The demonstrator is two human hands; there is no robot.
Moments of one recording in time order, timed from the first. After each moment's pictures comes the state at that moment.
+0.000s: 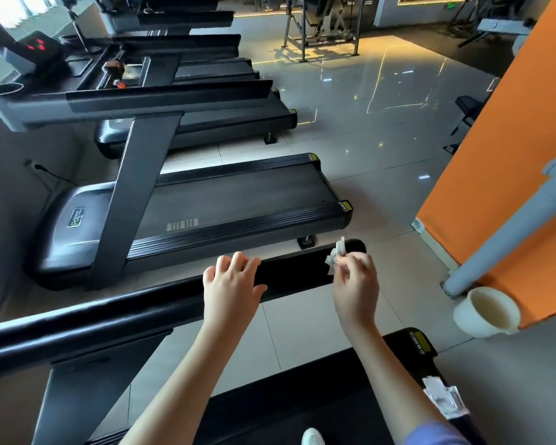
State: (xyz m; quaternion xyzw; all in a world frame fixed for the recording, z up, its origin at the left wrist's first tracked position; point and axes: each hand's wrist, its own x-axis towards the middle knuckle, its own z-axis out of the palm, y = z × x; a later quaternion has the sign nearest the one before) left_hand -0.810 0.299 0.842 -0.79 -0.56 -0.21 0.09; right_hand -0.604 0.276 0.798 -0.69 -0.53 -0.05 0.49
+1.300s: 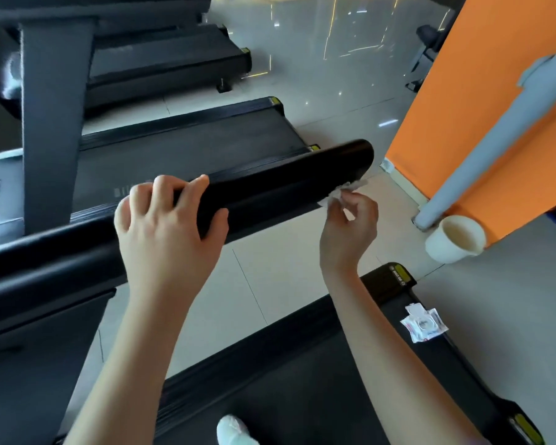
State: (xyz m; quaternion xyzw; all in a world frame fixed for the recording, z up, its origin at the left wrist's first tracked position) left_hand -0.843 0.298 0.808 -0.77 -0.54 -0.32 0.12; right_hand -0.648 0.277 0.746 -0.67 -0.27 0.03 0.69
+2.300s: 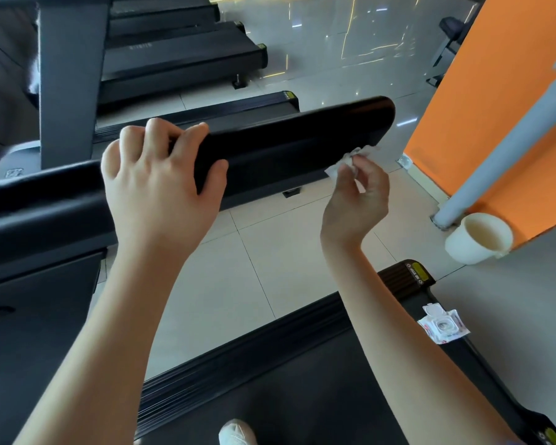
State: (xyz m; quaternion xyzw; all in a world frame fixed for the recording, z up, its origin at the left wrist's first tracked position) left_hand -0.846 0.300 0.793 -0.76 -0.52 -0.33 0.19; right_hand -0.657 0.285 0.720 -0.59 -0.23 0.01 0.77
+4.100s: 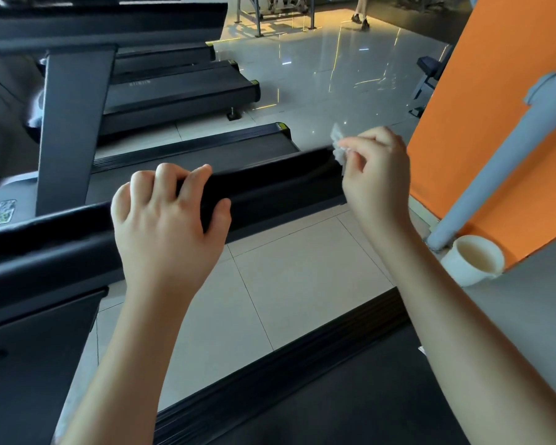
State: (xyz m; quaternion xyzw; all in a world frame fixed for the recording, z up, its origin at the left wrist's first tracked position) left_hand -0.842 0.303 0.791 -0.76 -0.51 -0.35 0.20; right_hand -0.600 0.300 0.790 -0.66 -0.54 -0.16 0.50
